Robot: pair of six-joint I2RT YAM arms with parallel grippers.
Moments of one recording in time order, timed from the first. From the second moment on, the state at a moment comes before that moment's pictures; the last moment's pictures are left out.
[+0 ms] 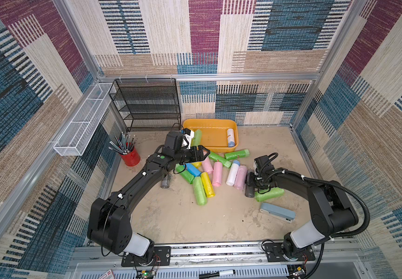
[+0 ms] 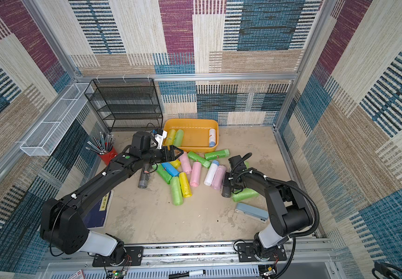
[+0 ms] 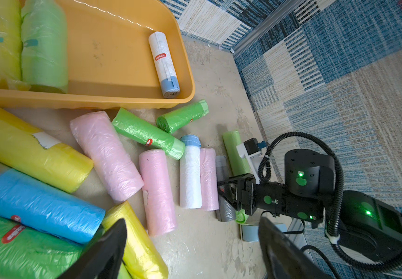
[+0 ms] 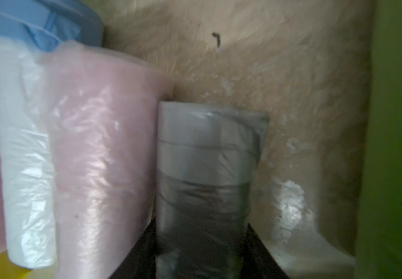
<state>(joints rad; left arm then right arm) -0.43 1.48 1.22 -0.32 0.42 -0.52 0.28 1.57 0.81 -0.38 -0.10 0.49</state>
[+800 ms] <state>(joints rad) -0.43 1.47 1.19 -0.31 0.42 -0.52 0.28 1.46 0.87 -0.41 -0.16 0.51</state>
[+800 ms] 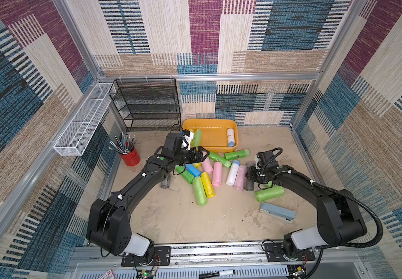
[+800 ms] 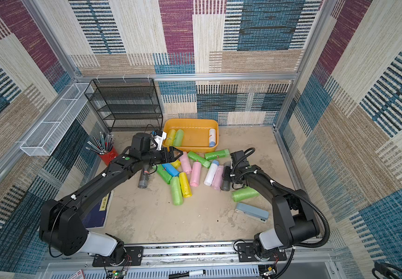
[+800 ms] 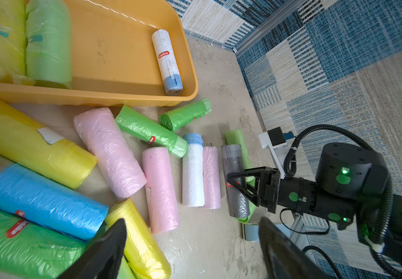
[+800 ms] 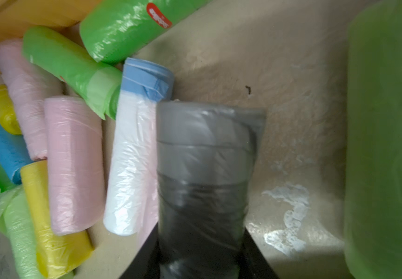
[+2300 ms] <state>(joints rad) -0.41 1.31 1.09 -0.26 0.22 -0.42 0.28 1.80 1.45 -0.40 -0.35 0.52</state>
